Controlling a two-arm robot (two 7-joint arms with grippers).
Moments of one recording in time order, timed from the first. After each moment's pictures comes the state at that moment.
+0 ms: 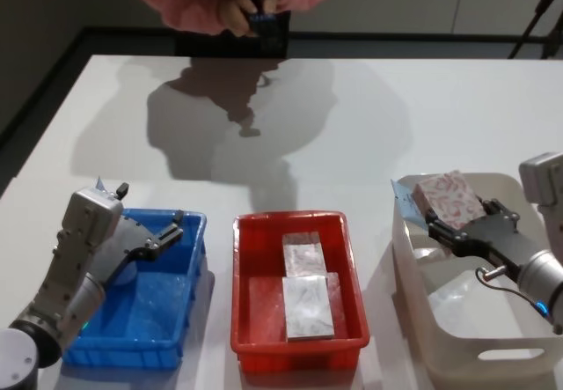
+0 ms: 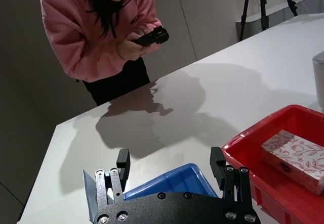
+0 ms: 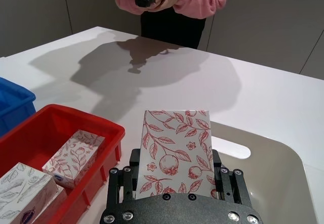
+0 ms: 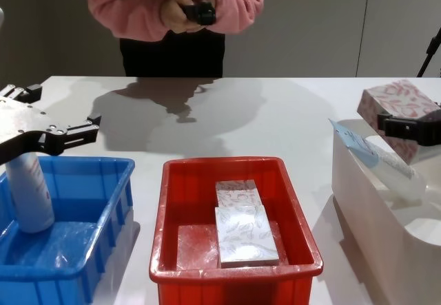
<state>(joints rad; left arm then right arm) -0.20 0.60 0.45 -1.41 -0.25 -0.12 0.03 0.17 0.33 -0.21 -1.48 0.25 0.22 0.25</state>
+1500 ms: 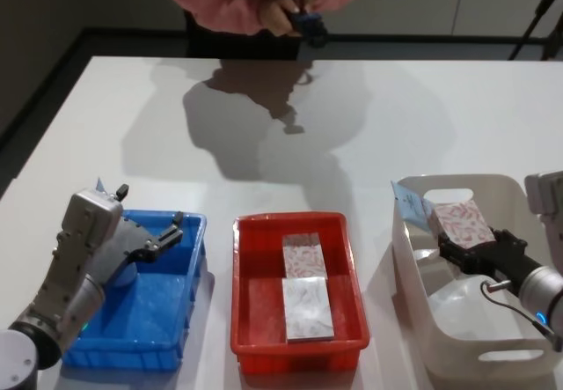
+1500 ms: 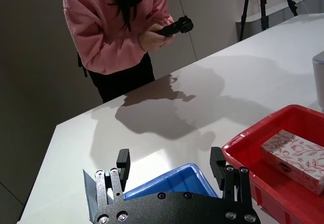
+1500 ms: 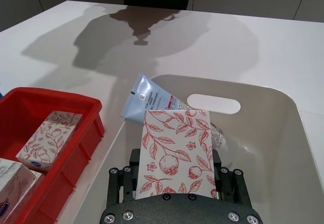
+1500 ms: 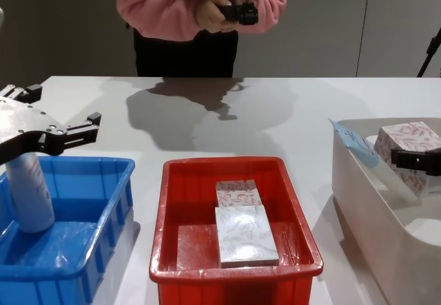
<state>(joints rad) -0.20 0.60 0.45 -1.41 -0.25 -0.12 0.03 0.19 0.27 -0.16 -1.39 0.27 0.33 0.22</state>
